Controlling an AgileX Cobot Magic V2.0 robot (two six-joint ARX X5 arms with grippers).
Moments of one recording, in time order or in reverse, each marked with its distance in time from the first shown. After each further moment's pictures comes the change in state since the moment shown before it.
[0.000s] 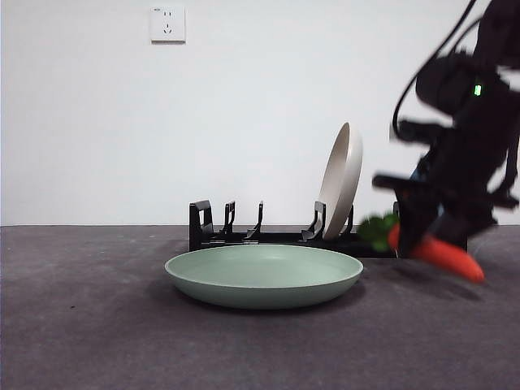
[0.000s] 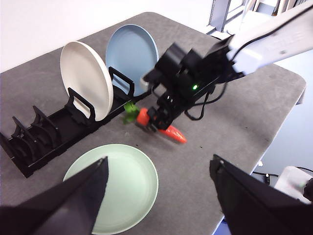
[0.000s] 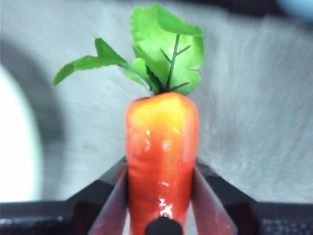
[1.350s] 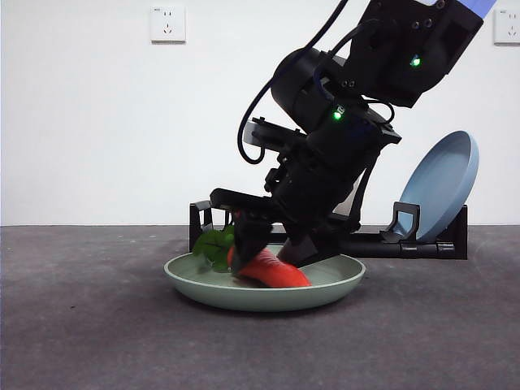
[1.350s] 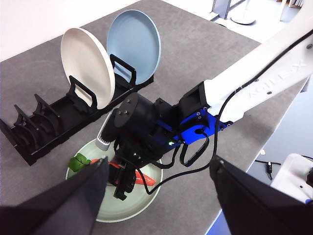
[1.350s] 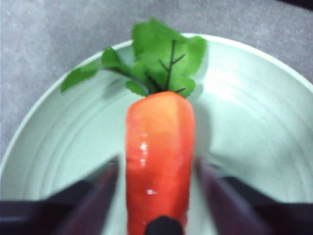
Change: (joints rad) left arm 0.000 0.000 0.000 -0.053 -0.003 0.000; right arm 0.422 0.191 0.006 0.345 0.055 0.116
